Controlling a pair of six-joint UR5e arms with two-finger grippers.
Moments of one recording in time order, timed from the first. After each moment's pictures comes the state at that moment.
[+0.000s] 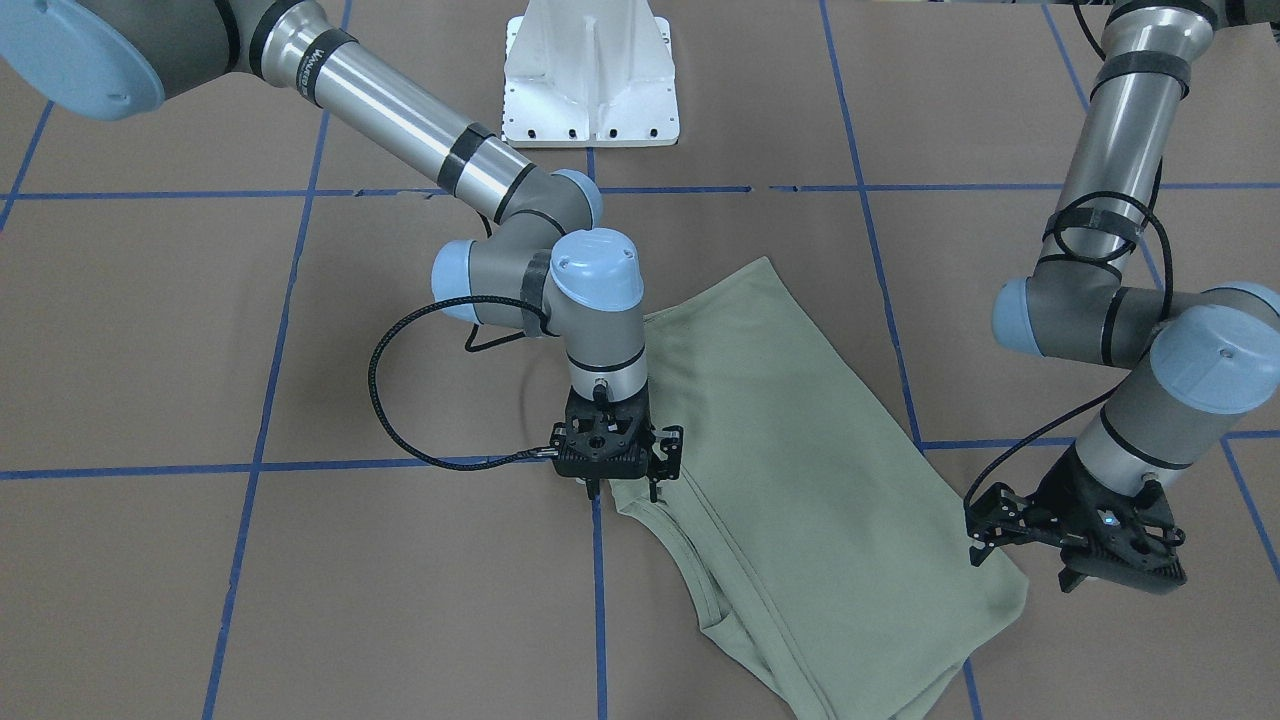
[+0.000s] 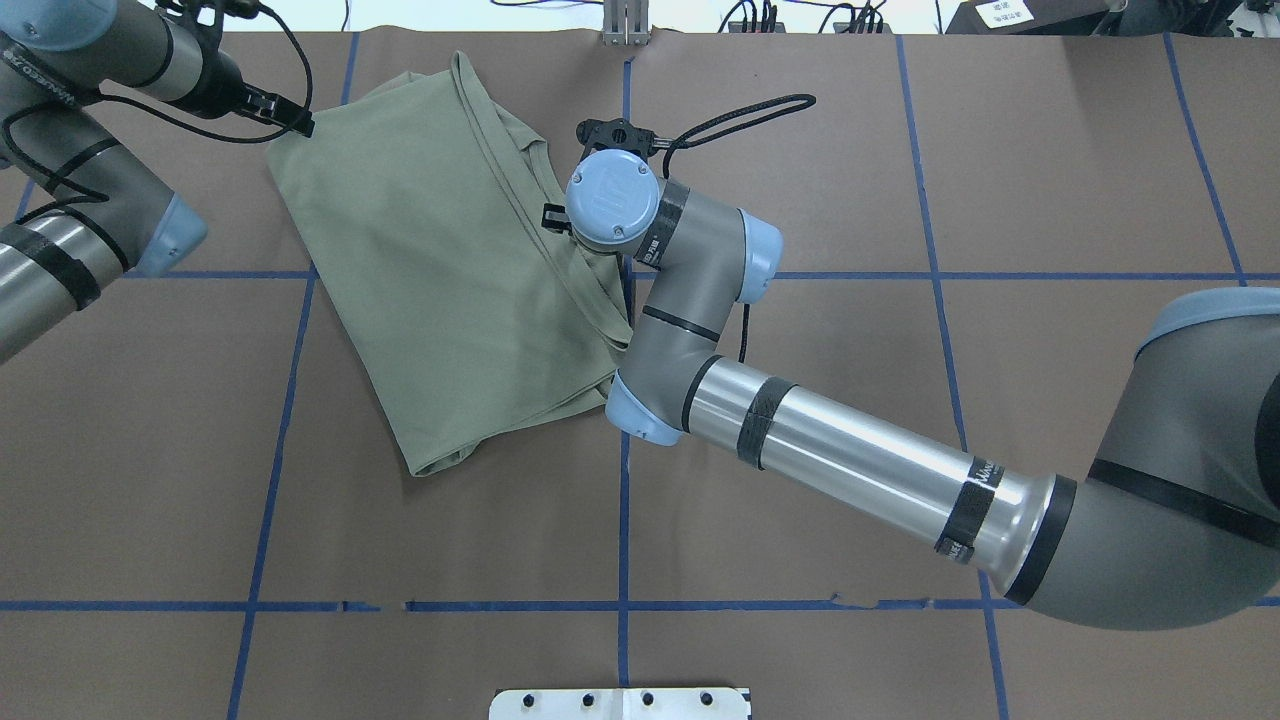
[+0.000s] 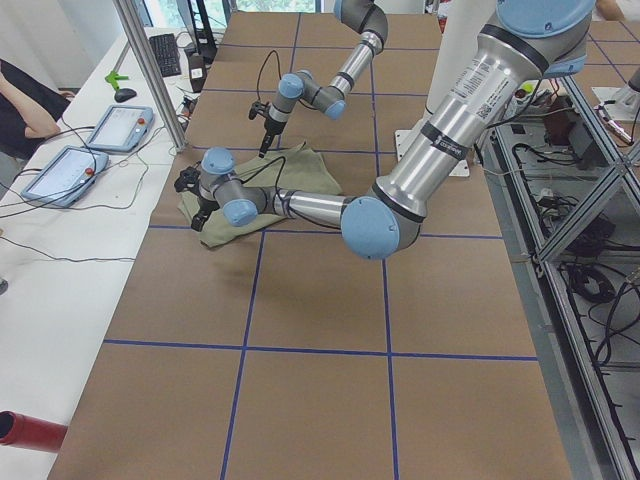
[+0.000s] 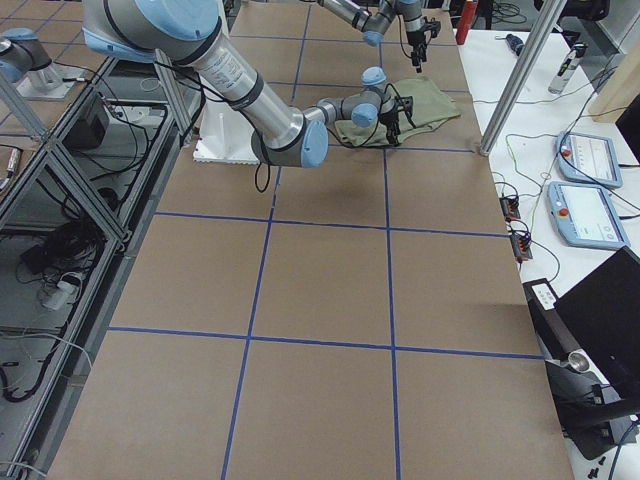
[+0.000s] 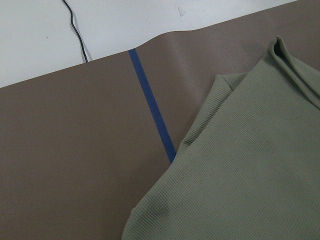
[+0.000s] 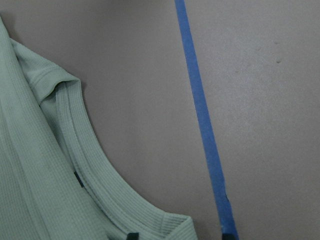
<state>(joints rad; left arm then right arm) -1.06 -2.19 -1.02 -2.39 -2.04 -0.56 0.57 -0.49 0.86 -1.00 1.58 1.34</state>
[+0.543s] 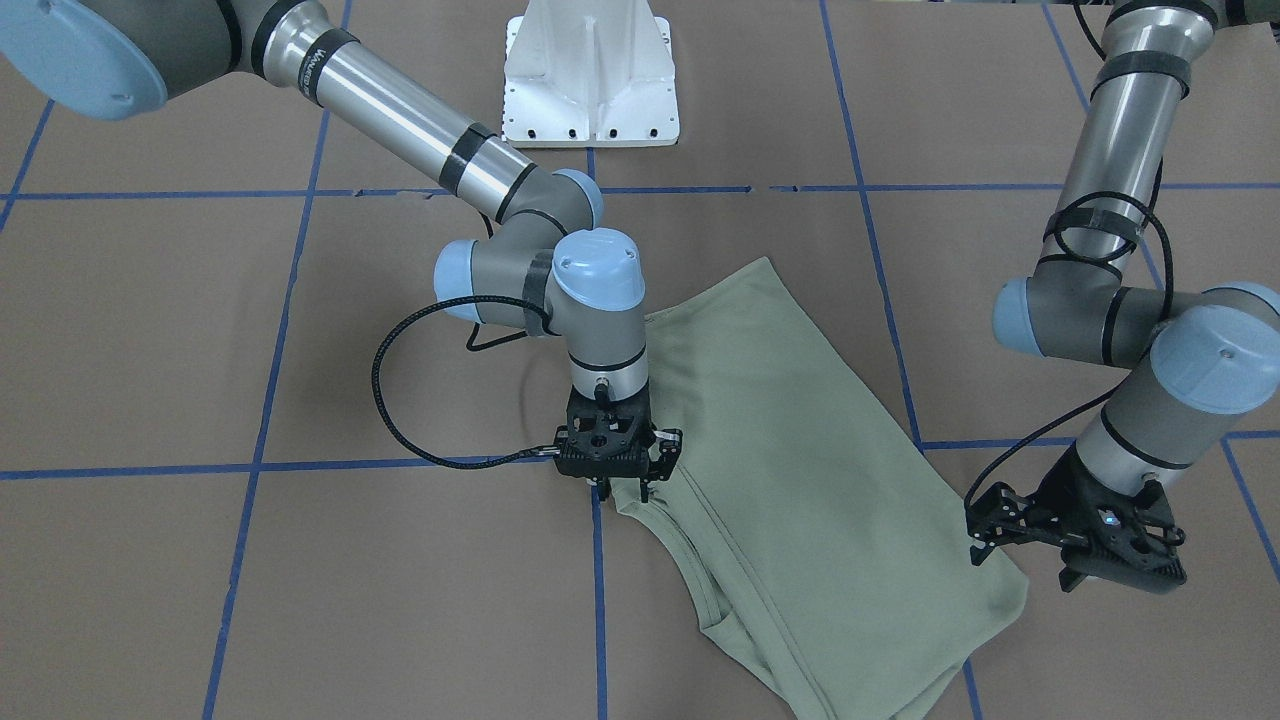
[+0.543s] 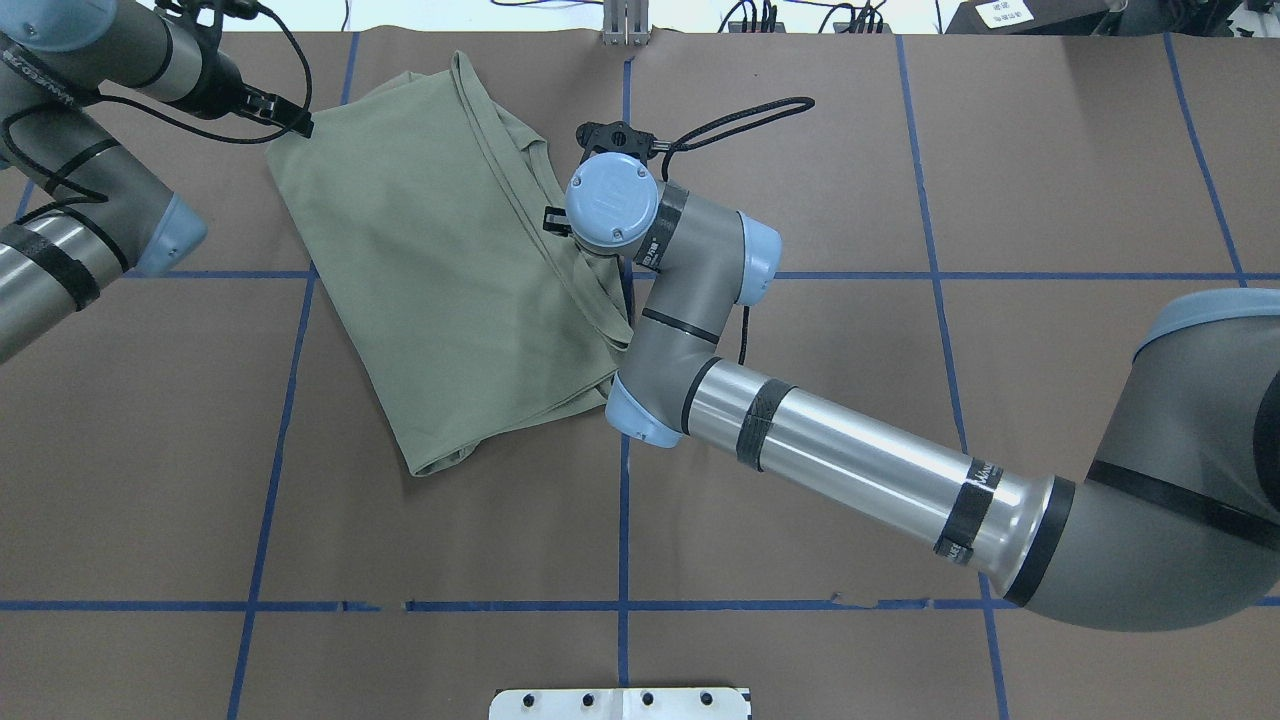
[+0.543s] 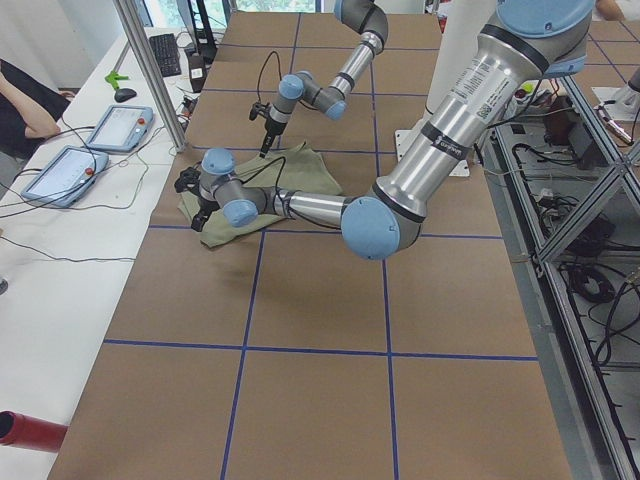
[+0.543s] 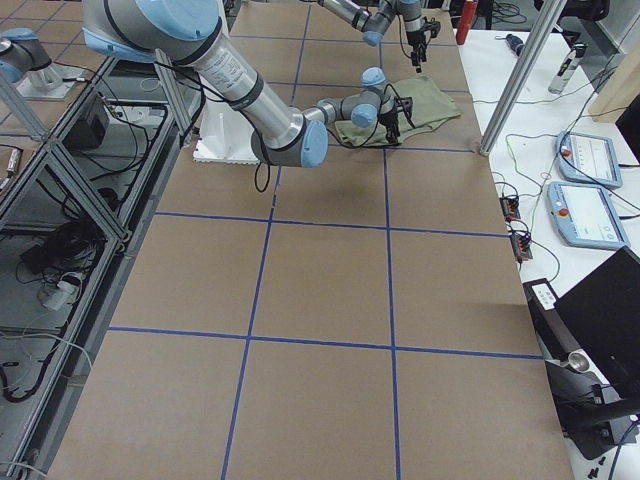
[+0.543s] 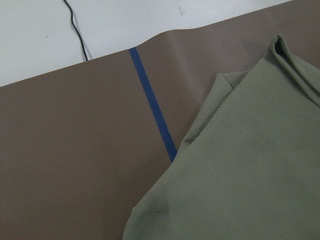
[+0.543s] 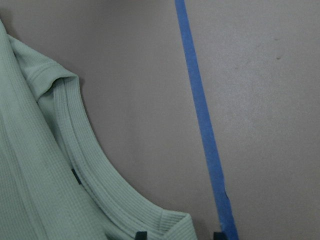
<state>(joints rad) -1.06 -2.19 -1.02 -2.39 -2.04 -0.56 0.57 -0.49 0.86 -1.00 1.57 1.34</state>
